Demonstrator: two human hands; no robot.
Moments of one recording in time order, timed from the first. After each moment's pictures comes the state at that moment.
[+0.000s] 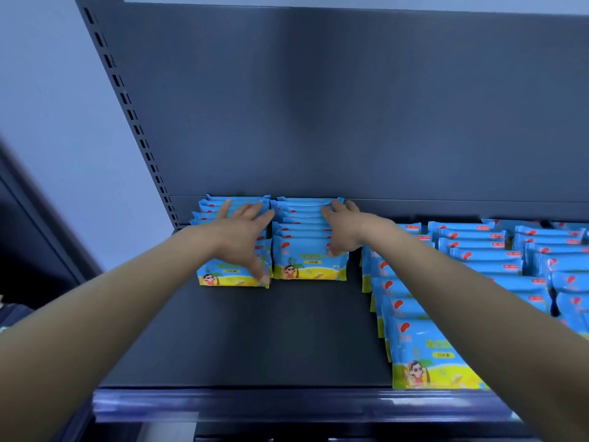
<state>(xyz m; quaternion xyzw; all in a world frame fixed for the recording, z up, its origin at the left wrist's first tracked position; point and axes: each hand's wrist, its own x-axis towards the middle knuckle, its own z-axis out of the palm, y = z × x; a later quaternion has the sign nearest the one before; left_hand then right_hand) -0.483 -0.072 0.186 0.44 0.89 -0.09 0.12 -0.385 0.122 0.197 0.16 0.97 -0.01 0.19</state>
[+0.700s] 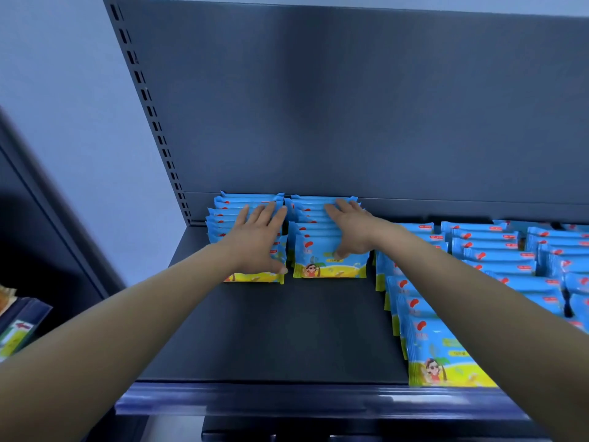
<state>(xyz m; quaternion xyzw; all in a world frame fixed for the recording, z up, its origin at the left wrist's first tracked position) -0.480 -0.080 0.155 0.45 0.89 -0.02 0.04 -0.387 0.109 0.193 0.14 0.97 -0.04 0.17</state>
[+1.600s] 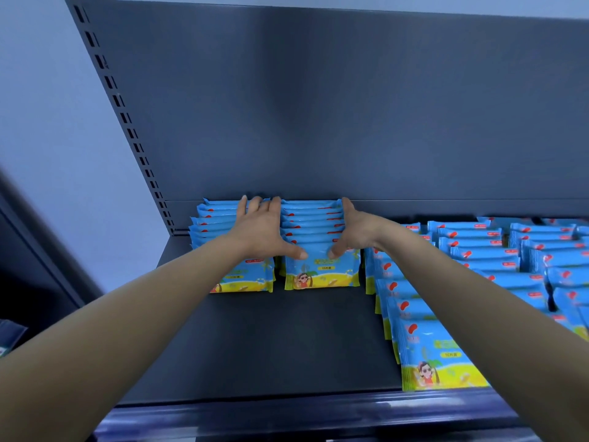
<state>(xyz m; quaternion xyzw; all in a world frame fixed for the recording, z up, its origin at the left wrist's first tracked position) -0.493 -0.032 0.163 0.41 0.91 0.08 0.04 -0.381 0.132 0.194 0.28 0.91 -0.29 0.13</state>
